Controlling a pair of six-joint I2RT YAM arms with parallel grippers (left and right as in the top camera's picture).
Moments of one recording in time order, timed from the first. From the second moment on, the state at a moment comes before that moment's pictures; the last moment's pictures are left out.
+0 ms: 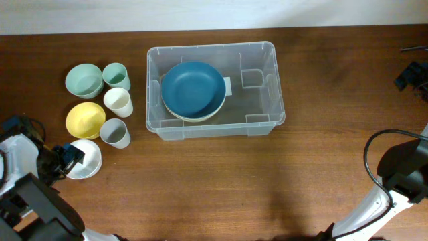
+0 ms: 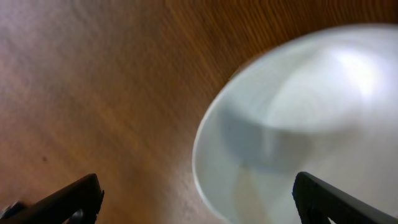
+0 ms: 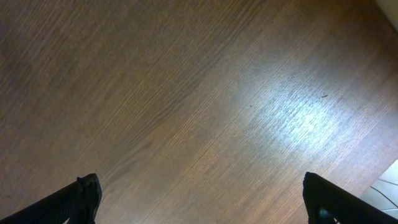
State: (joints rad) left arm 0.65 1.75 1.17 -1.02 -0.06 -0.37; right arm -0.53 2.14 2.34 -1.59 0.20 0.32
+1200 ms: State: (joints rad) left arm 0.65 1.87 1.18 -0.94 -0.02 -0.39; right arm -0.53 2.14 2.34 -1.59 0.20 0.32
